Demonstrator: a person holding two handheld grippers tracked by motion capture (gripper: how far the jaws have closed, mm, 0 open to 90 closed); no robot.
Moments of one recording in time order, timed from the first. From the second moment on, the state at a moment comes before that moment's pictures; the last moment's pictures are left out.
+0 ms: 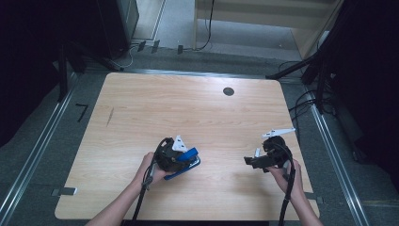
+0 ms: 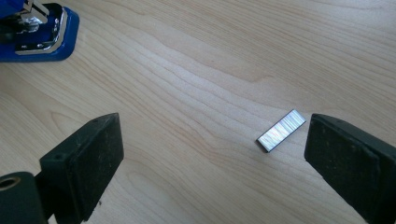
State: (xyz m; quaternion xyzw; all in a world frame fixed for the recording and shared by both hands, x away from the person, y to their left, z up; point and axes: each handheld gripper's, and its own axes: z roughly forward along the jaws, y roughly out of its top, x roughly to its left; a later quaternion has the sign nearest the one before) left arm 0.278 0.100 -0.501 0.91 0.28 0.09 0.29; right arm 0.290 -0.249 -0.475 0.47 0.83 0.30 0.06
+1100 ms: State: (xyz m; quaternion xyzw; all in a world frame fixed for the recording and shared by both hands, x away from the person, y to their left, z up) left arm 0.275 0.084 -0.505 0.94 0.11 0.03 0.33; right arm 0.288 -0.242 -0.478 0.46 0.83 0.30 0.05
